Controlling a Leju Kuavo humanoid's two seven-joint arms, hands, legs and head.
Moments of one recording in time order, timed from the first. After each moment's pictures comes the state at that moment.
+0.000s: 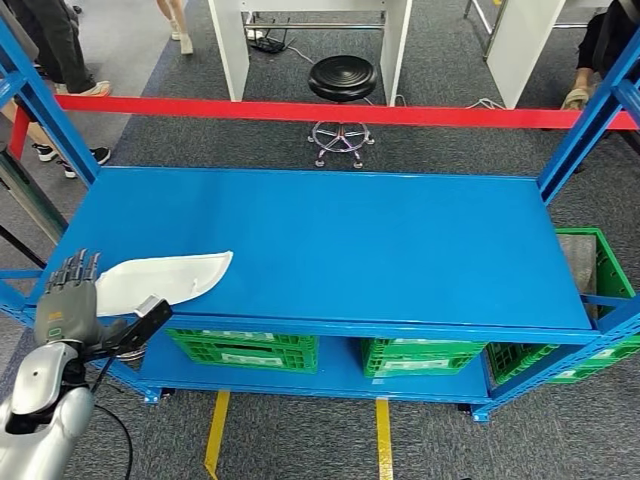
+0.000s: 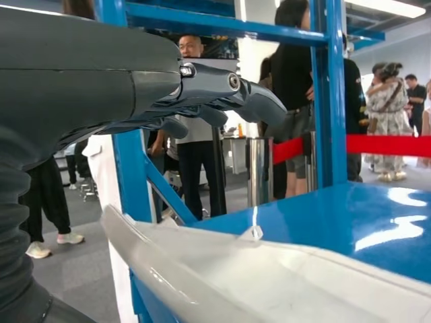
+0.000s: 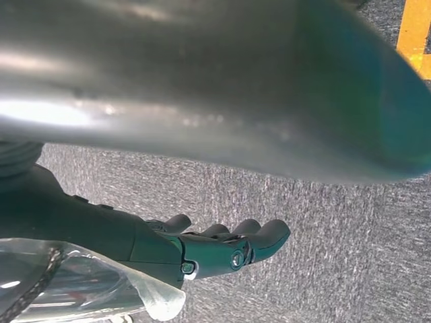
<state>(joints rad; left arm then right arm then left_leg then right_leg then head) -0.07 0.19 0.00 -1.54 -1.22 0.12 0.30 -0.05 0.22 -1.30 -0.36 1.47 -0.19 -0.19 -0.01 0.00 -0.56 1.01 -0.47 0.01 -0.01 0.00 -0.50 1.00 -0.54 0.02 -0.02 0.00</state>
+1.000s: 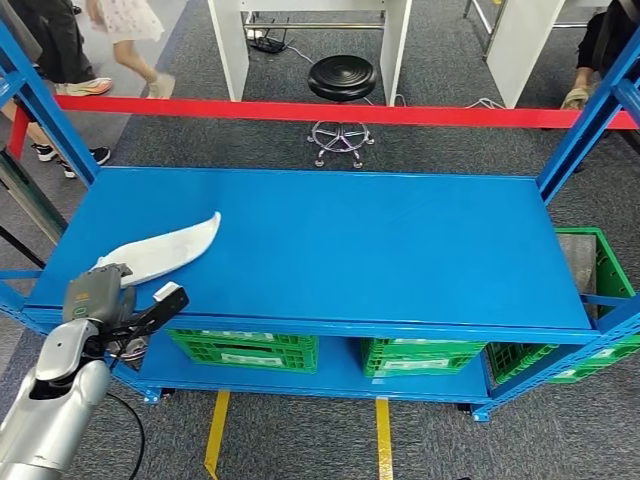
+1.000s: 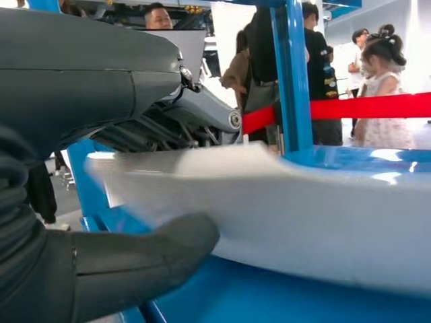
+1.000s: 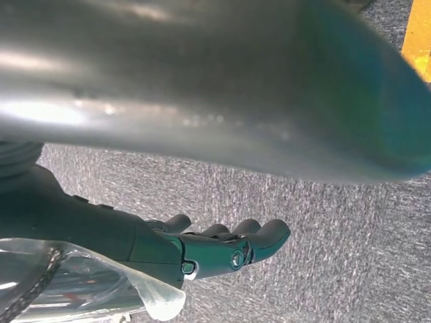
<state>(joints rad) -0.21 0.19 -0.06 -1.34 -1.17 0.09 0.25 -0.06 0.19 -1.28 -0.31 1.47 -0.20 -0.18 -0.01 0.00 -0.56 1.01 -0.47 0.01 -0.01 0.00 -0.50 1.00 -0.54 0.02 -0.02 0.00</state>
